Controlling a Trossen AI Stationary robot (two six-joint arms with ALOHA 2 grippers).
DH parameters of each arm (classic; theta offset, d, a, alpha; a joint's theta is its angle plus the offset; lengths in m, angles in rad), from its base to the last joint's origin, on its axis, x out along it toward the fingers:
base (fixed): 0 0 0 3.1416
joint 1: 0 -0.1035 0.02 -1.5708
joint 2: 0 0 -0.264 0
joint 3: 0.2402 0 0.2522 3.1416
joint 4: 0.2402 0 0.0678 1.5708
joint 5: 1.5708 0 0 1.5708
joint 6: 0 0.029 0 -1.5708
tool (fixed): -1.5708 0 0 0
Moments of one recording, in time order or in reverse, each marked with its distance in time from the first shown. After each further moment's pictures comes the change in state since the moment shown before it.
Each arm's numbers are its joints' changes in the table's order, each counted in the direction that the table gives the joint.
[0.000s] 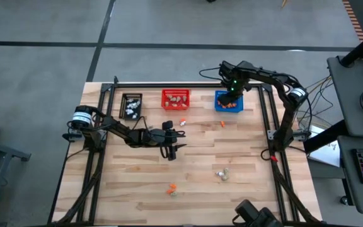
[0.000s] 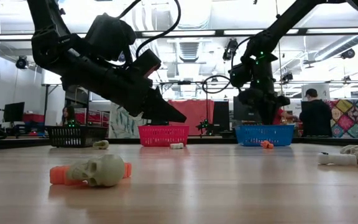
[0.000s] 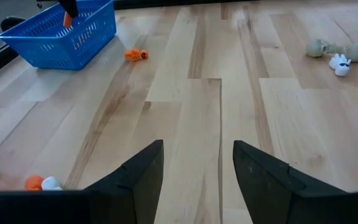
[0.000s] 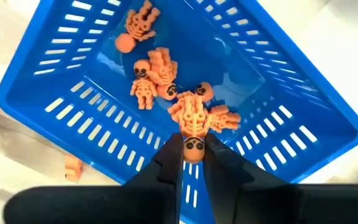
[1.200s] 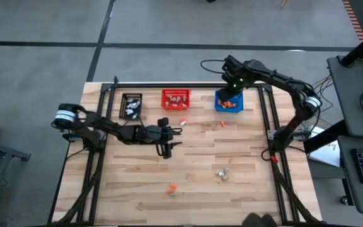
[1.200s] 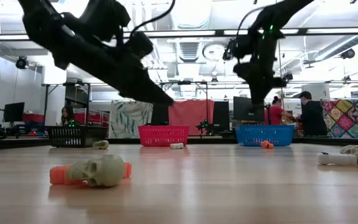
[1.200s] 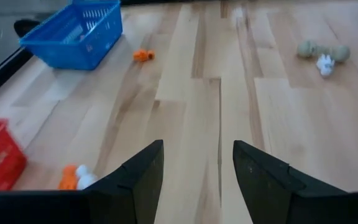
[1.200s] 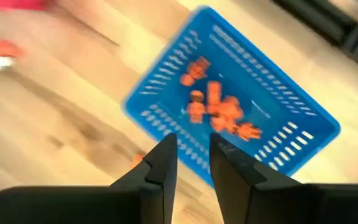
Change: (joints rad) left arm 0.000 0.218 0.000 0.283 -0.002 0.000; right arm -0.066 0.212 0.000 -0.056 0.043 0.089
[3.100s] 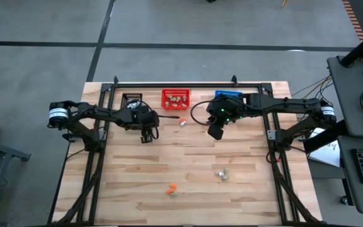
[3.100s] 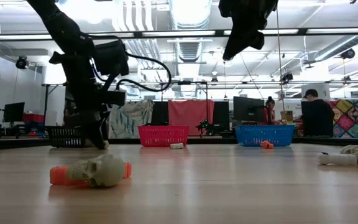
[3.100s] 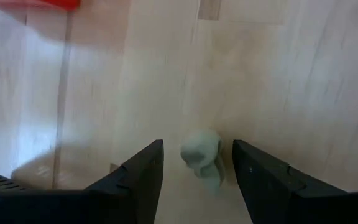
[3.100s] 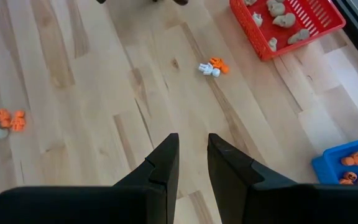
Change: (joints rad) left arm -0.299 0.083 0.050 0.884 0.079 0.156; right arm -0.666 0.218 -0.048 -0.229 -0.160 0.071
